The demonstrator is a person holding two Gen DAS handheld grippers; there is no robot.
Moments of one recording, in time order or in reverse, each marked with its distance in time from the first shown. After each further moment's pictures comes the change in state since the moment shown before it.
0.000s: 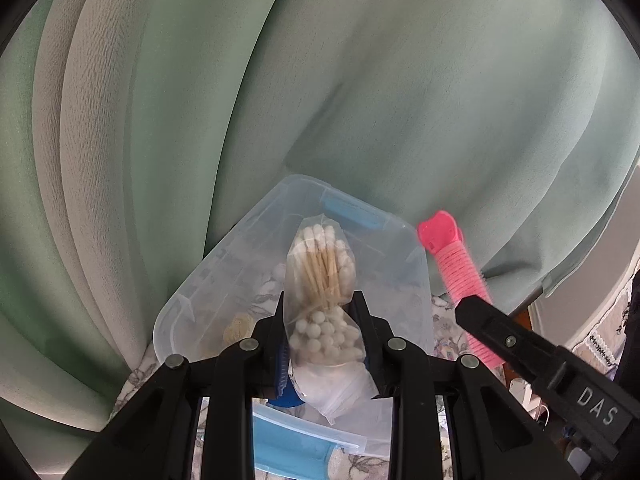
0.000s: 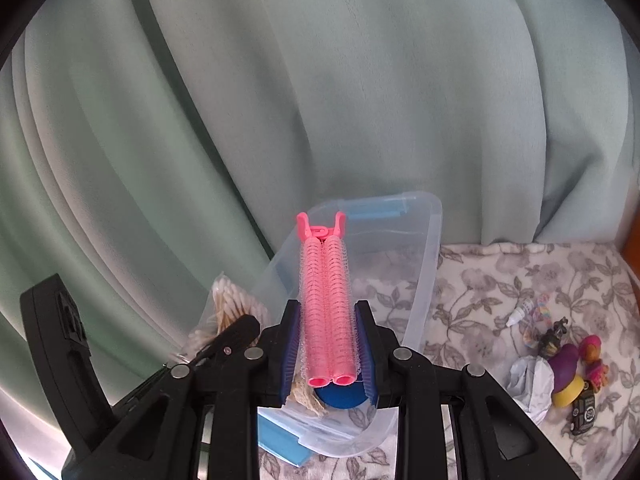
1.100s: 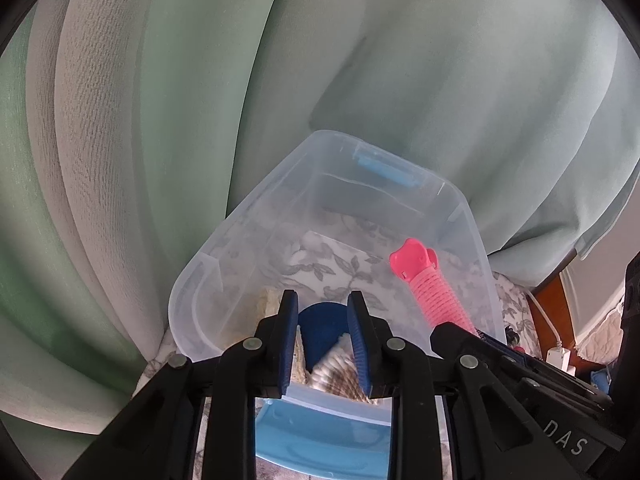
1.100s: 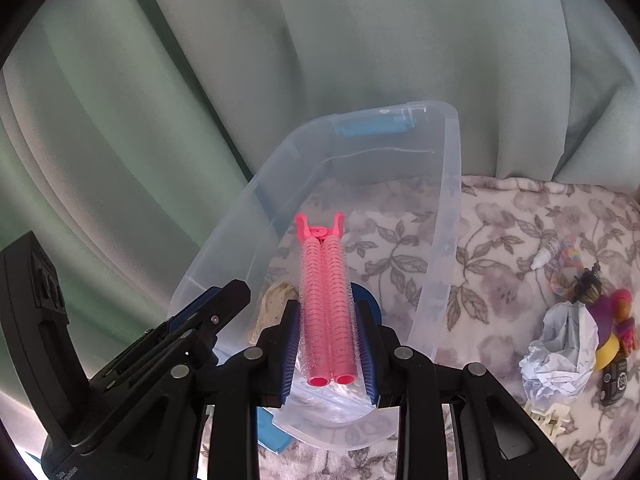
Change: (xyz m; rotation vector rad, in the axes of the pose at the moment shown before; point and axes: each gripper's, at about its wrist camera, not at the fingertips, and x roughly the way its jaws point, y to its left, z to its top) left arm 0.036 0.014 -0.034 0.061 0.064 0.059; right arm 0.051 -0.005 -0.042 -0.002 0.159 -0.018
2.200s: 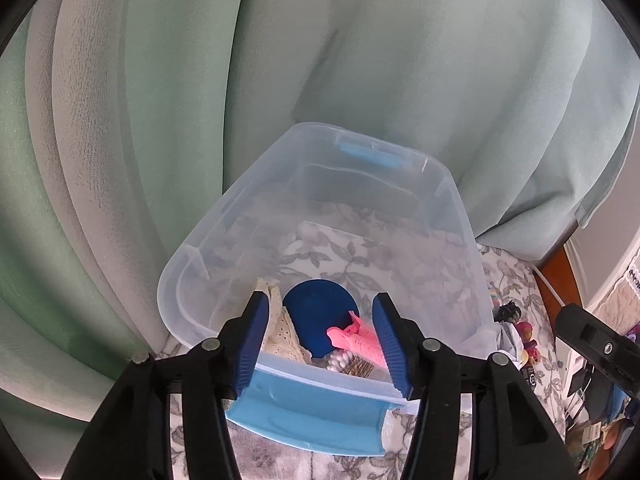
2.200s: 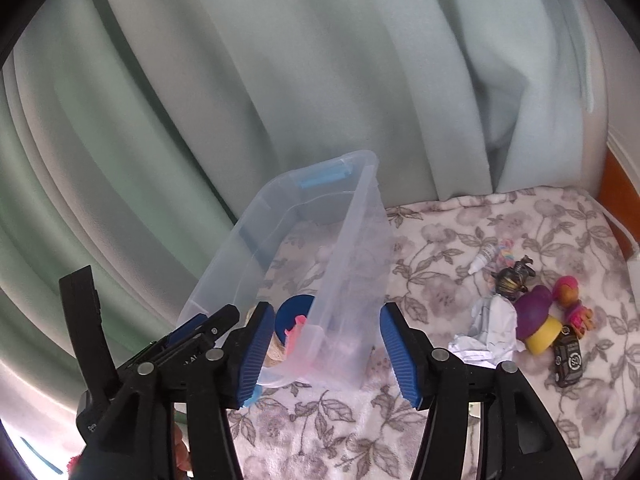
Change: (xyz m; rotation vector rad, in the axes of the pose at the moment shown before) left arm -0.011 -0.023 -0.010 0.098 0.028 0.052; right arm -0.088 -0.061 -0.015 0.111 -0.156 -0.006
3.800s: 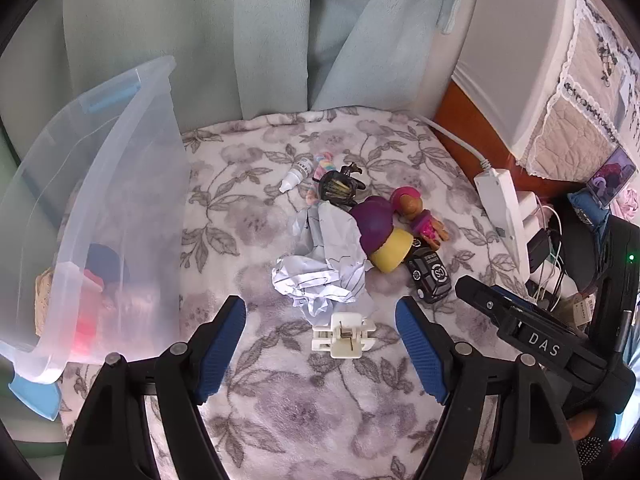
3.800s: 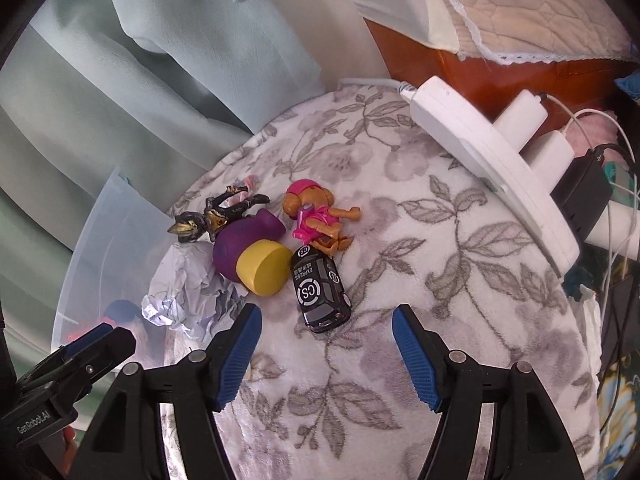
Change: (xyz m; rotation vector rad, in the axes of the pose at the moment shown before) left arm 0.051 -0.198 -0.066 0.406 0.316 -0.190; right arm -0.021 -0.230 -0.077 0.358 0.084 -0.271
